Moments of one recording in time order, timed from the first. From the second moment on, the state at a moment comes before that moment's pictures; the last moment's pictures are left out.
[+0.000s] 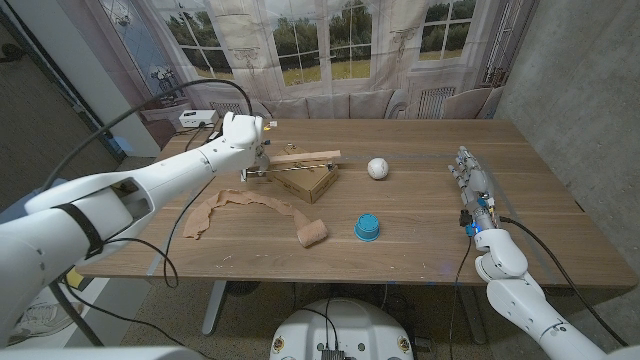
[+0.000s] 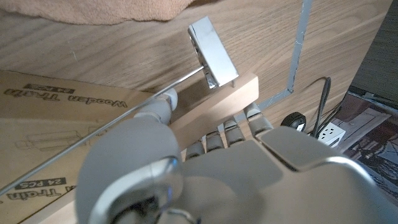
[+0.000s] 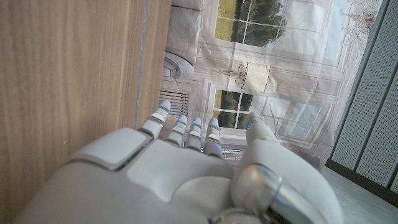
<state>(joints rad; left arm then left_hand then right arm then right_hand) 0.17 0.63 1.09 -1.38 0.77 0.73 -0.86 0.88 0.20 0.58 -0.16 0.18 0.22 0.00 0.23 0.20 0.19 0.00 0.30 0.22 0.20 0.01 0.25 0.19 0.21 0.15 0.31 0.19 -1.22 -0.51 -0.19 -1.49 0.64 0.57 -0.13 0.32 0.14 0.34 -0.13 0.18 0.18 -0.07 0.19 0.18 0.11 -0.01 0.19 0.18 0.04 0.02 0.20 0.18 0.12 0.12 0.21 0.18</state>
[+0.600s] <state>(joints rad) 0.24 0.67 1.05 -1.46 0.71 0.78 -0.64 1.08 0.16 0.71 0.00 0.17 0.56 0.01 0.31 0.23 0.60 -0.07 0.44 0.31 0.72 -0.06 0.59 0.43 0.49 0.06 0.65 0.32 -1.23 -0.51 -0.19 -1.50 0.64 0.56 -0.14 0.32 0.14 0.34 -0.13 0.18 0.18 -0.07 0.19 0.18 0.11 -0.01 0.19 0.18 0.04 0.02 0.20 0.18 0.13 0.12 0.21 0.18</state>
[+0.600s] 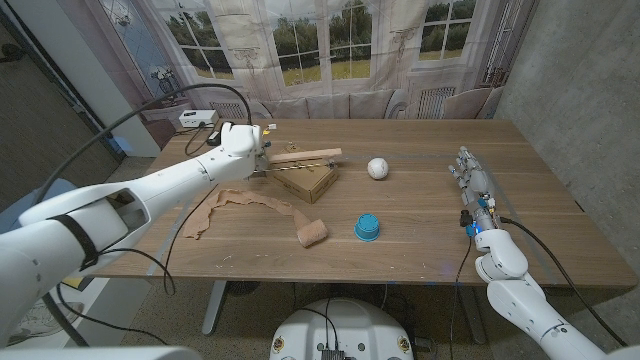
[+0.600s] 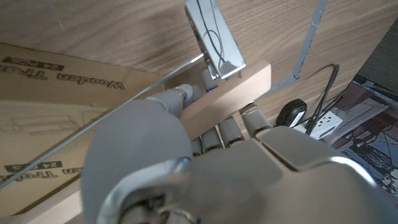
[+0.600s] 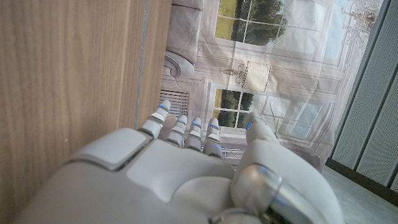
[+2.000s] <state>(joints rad) 0.44 0.77 0.91 -1.70 0.73 0.77 -0.13 0.80 0.09 0.53 0.18 0.41 0.72 0.01 0.58 0.84 0.89 -0.15 1.55 1.24 1.28 -0.21 1.29 1.22 0.82 -0.10 1.50 0.56 -1.31 -0.53 -0.17 -1.58 0.57 0.58 -0.21 0.32 0.14 0.34 -0.13 0.18 0.18 -0.06 0.19 0.18 0.12 0.00 0.19 0.18 0.05 0.02 0.20 0.18 0.13 0.11 0.21 0.18</state>
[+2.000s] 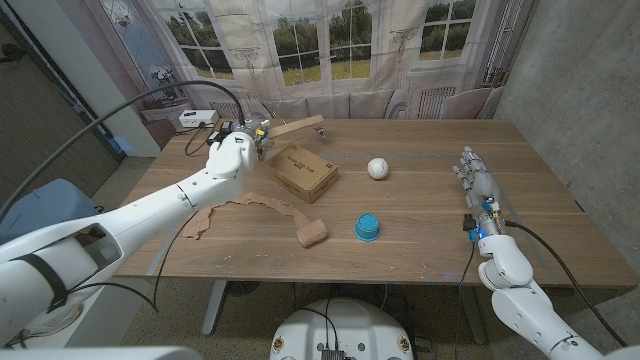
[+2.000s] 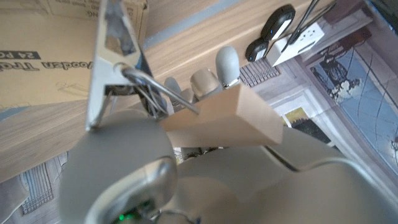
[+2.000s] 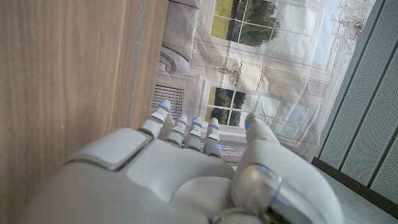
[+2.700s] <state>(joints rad) 0.59 0.81 0.80 -1.77 0.83 0.56 0.14 0.77 0.06 0.56 -0.05 0.21 1.15 0.01 0.93 0.82 1.11 -0.14 1.58 1.24 1.37 -0.21 1.47 1.22 0.96 -0.14 1.55 0.56 -1.39 -0.51 -0.14 -1.64 0.52 0.61 -0.25 0.32 0.14 0.34 -0.13 0.18 0.19 -0.05 0.19 0.18 0.12 0.00 0.19 0.18 0.05 0.01 0.20 0.18 0.13 0.11 0.21 0.18</state>
